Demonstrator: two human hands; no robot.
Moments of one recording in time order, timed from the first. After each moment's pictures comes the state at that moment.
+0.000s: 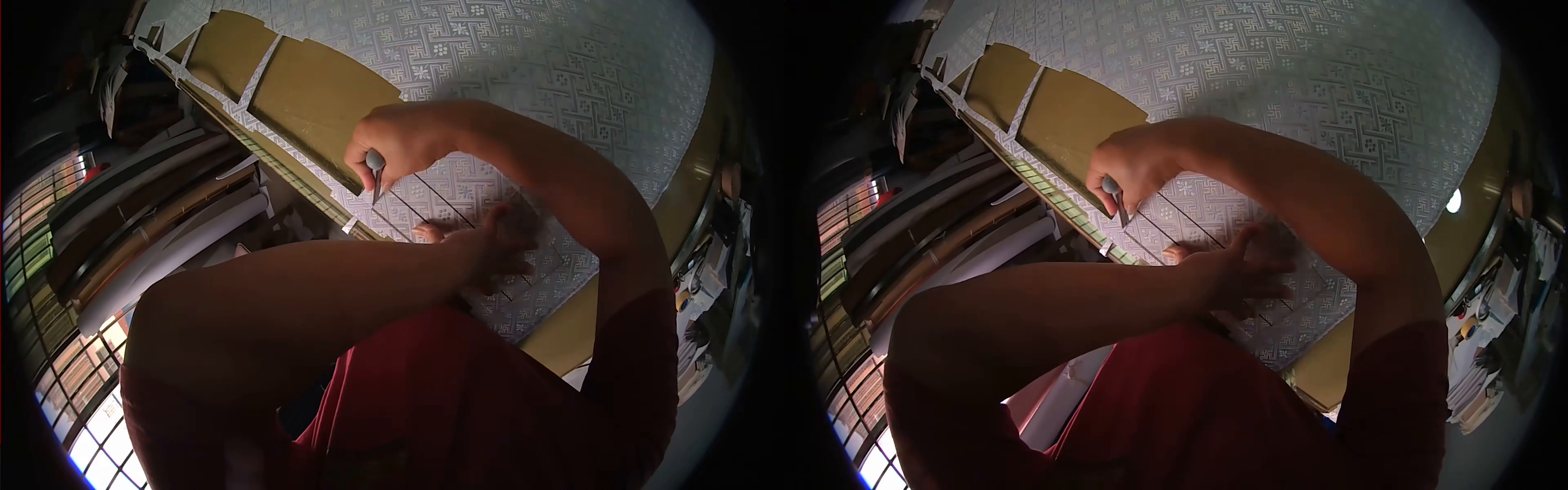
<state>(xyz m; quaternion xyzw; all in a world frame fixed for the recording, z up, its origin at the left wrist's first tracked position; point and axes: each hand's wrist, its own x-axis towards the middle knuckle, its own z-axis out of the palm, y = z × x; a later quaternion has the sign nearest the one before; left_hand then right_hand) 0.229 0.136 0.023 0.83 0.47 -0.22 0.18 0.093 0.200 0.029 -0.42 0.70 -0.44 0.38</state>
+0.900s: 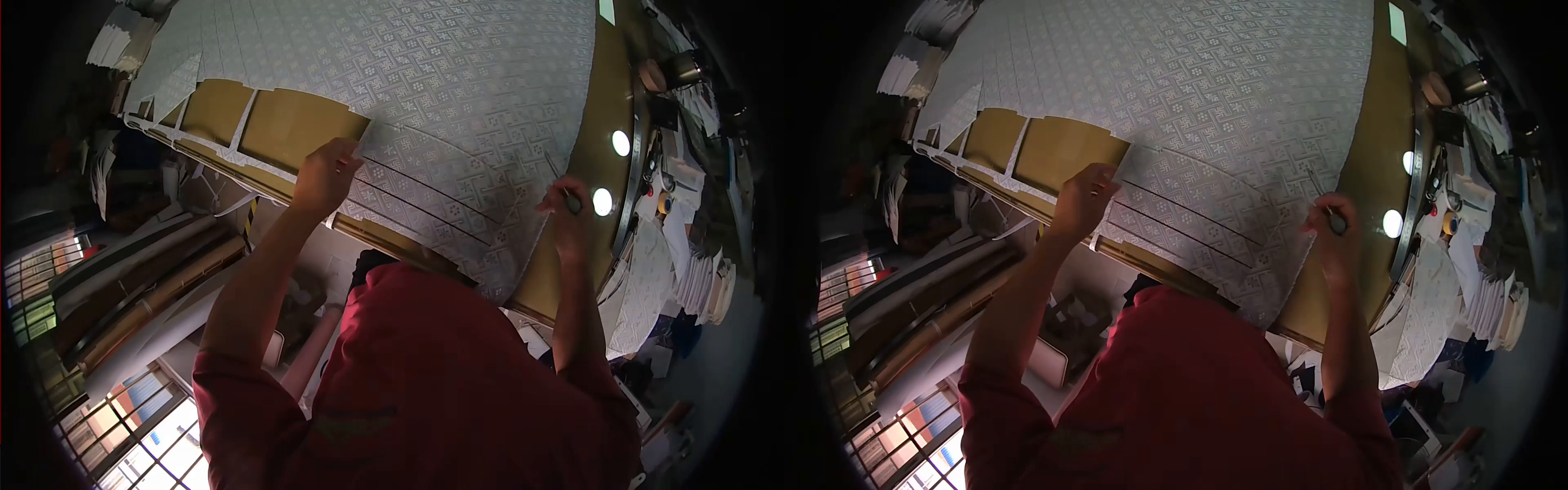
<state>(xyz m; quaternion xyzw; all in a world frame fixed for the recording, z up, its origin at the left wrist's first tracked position) 0.166 0.013 0.025 0.25 0.89 0.34 0.18 0.436 0.358 -0.027 0.28 0.65 -0.68 -0.21</state>
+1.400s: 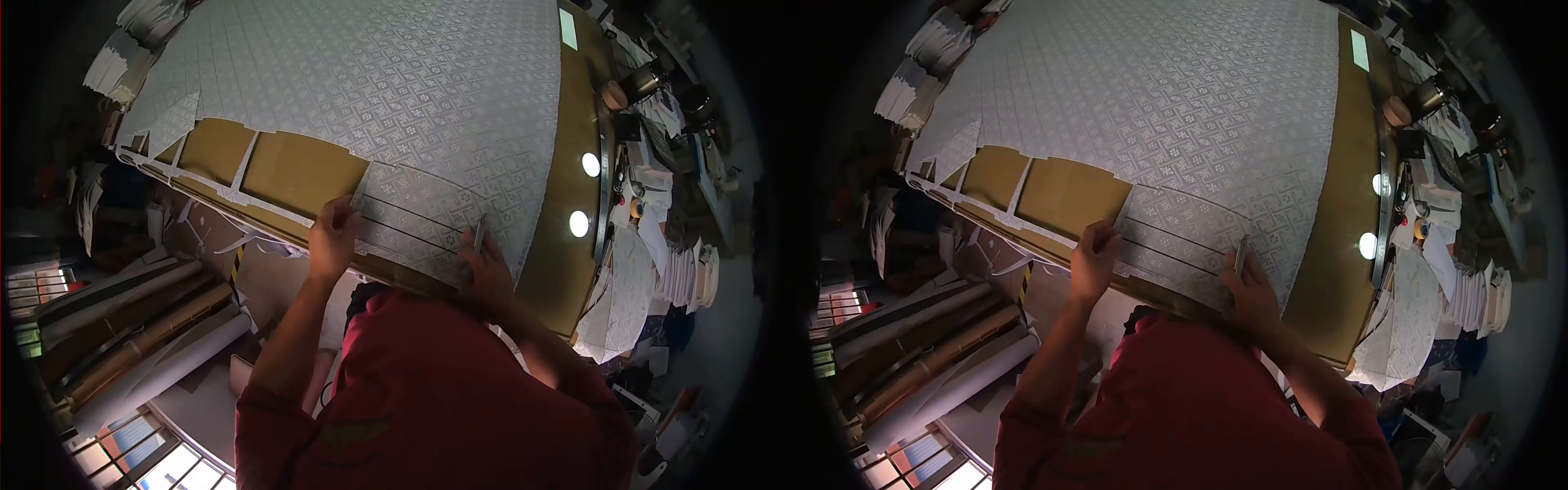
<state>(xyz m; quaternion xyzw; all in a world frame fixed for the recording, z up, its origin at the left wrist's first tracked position) 0.208 -0.013 -0.017 0.17 0.83 0.52 0.08 0.435 0.227 -0.027 0.07 0.95 -0.27 -0.12</state>
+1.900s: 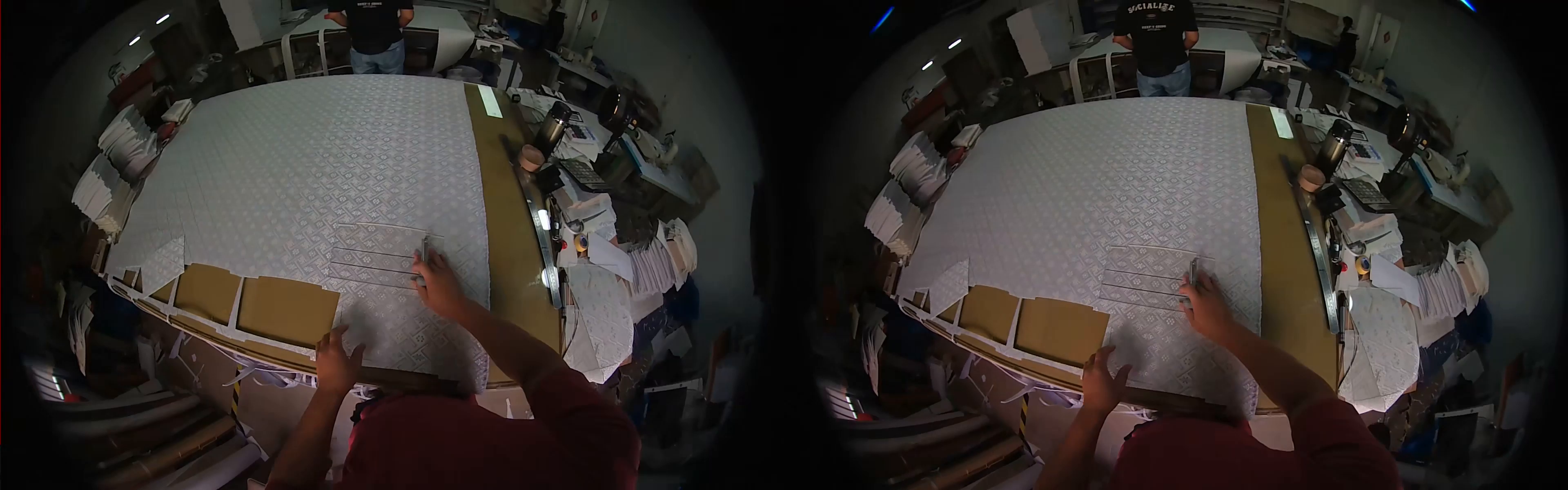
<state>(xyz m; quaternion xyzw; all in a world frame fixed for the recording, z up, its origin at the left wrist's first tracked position) 0.224 -0.003 0.007 0.35 0.86 0.36 0.05 0.299 0.309 -0.038 0.08 0.95 -0.20 -0.24</state>
